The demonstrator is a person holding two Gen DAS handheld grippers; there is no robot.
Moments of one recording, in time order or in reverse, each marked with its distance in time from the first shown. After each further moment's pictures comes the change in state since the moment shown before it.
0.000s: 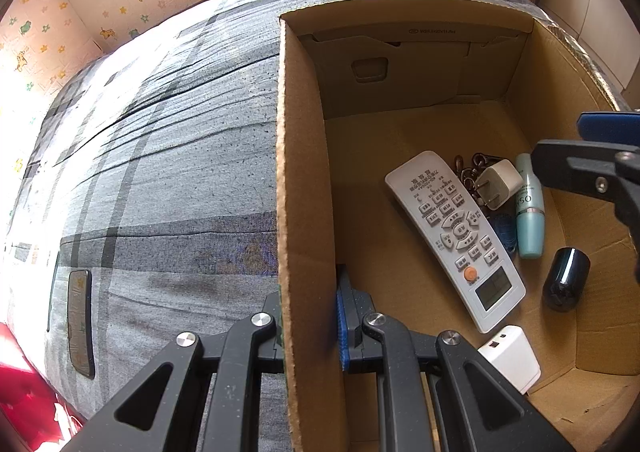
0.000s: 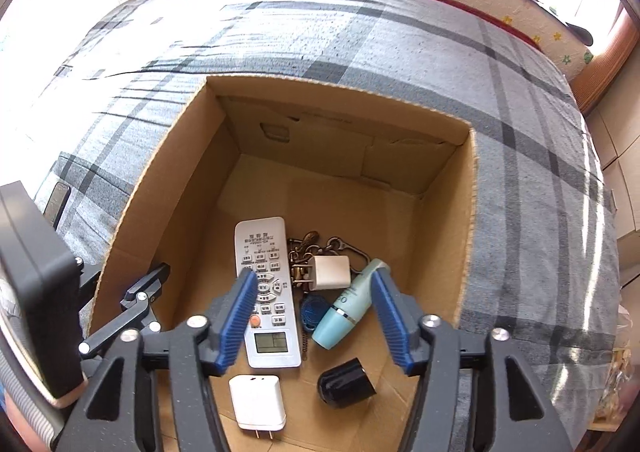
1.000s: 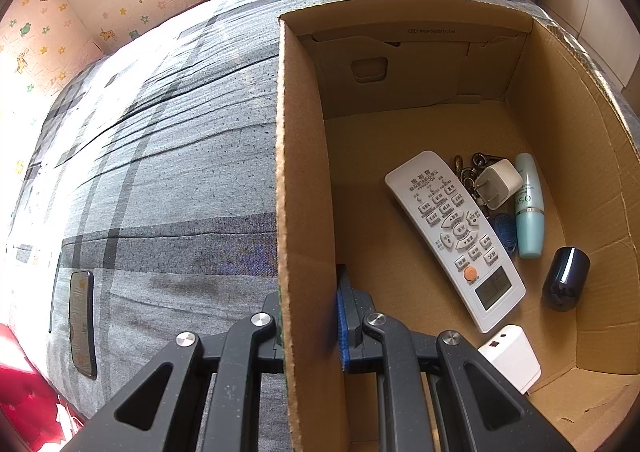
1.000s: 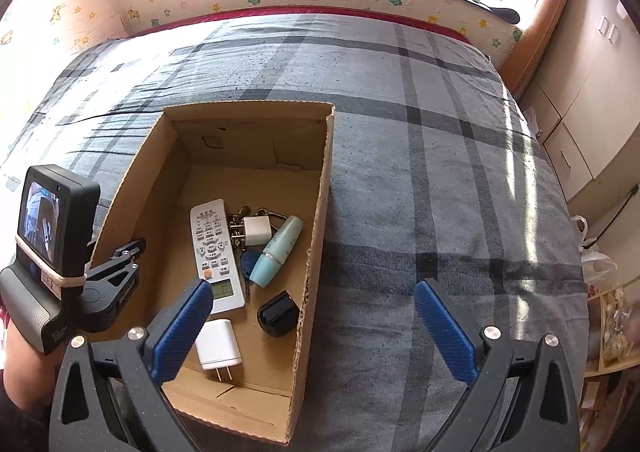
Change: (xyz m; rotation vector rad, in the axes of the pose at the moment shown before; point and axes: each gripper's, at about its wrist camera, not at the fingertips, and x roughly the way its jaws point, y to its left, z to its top) left arm -0.001 -0.002 0.001 0.006 0.001 0.008; right arm -0.077 -0.047 -0.068 0.161 -0.103 -0.111
